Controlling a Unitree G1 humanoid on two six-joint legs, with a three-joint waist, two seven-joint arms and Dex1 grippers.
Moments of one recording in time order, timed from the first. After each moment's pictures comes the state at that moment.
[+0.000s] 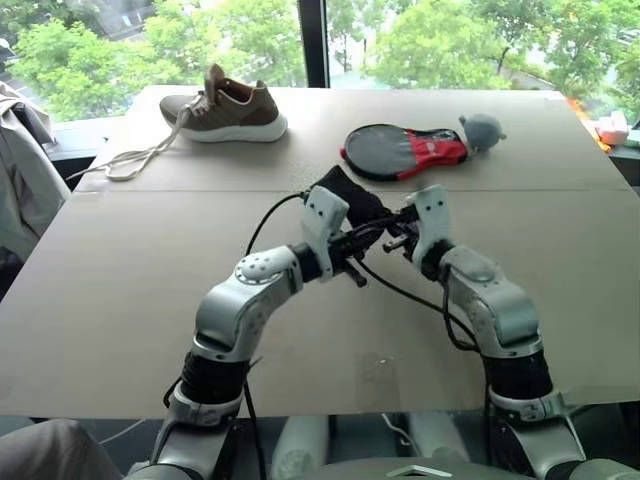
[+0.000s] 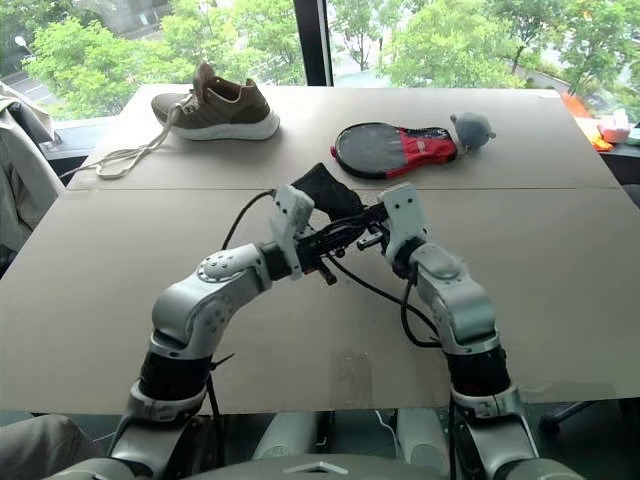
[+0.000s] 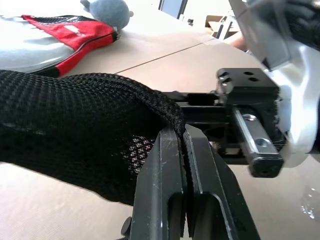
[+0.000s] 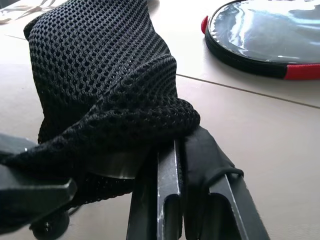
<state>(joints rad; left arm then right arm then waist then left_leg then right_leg) -0.40 0.28 -0.10 -0.35 -0.45 0.78 -0.55 -0.42 0.00 0.05 -0.26 0.25 0.86 0.24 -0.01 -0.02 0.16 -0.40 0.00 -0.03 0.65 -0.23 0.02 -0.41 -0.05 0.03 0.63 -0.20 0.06</state>
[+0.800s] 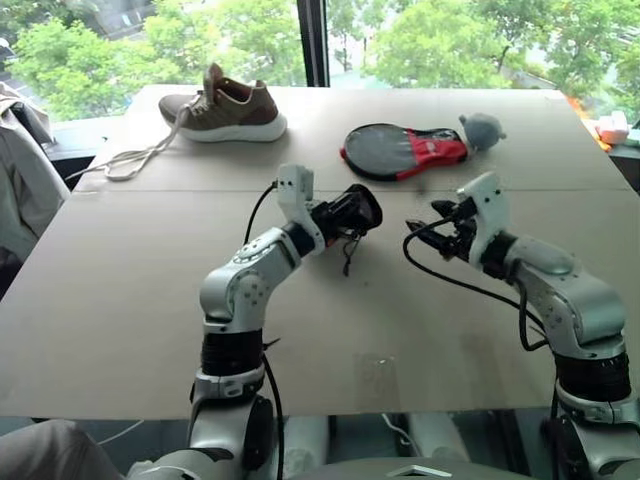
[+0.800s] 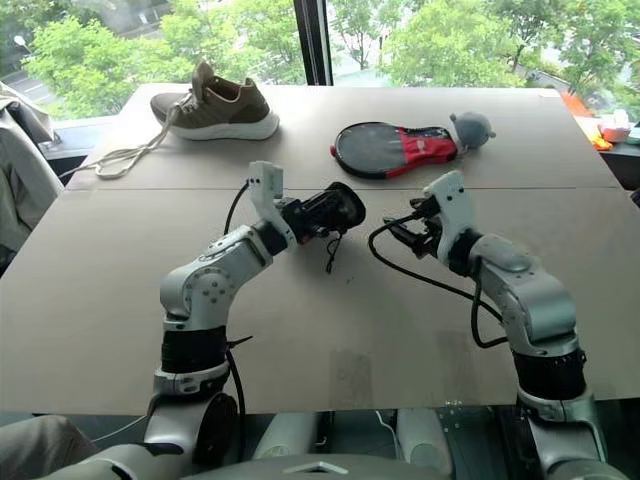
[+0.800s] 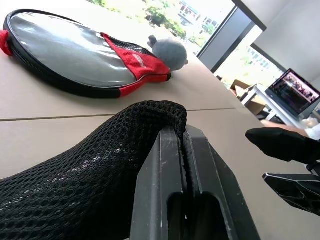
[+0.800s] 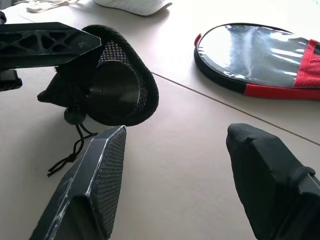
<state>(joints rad) -0.54 0.08 0.19 -0.13 -0.64 0.86 -0.33 -0.36 -0.45 -0.05 -0.40 0.40 0.80 0.54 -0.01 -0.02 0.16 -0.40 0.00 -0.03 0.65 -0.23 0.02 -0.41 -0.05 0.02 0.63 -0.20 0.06</state>
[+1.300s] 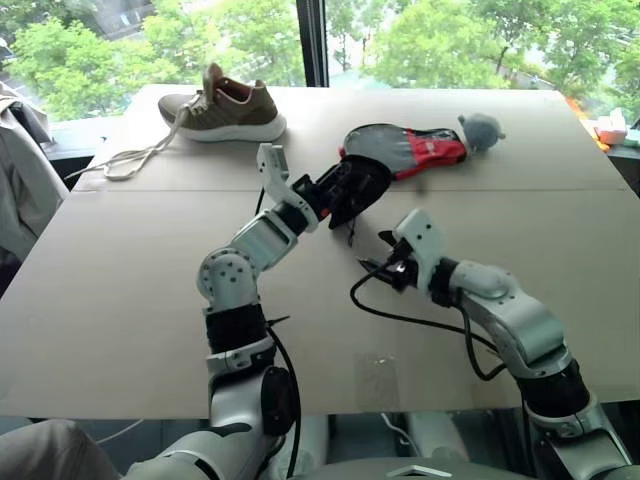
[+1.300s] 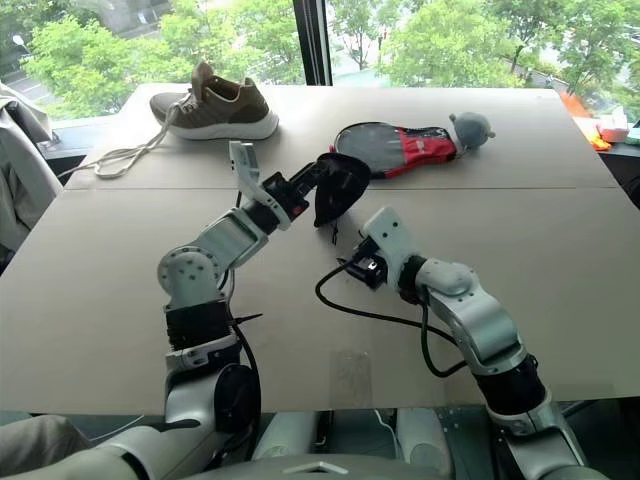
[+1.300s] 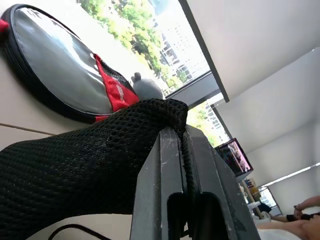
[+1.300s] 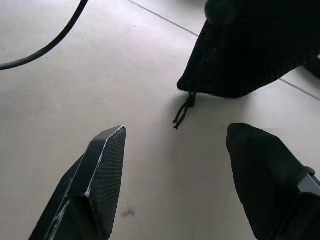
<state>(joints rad) -0.66 0.01 0.44 -0.02 -0.97 0.98 -0.12 -0.39 -0.26 0.28 -0.34 0.21 0.71 0.43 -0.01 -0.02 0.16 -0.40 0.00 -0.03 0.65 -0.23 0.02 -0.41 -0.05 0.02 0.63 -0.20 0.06</state>
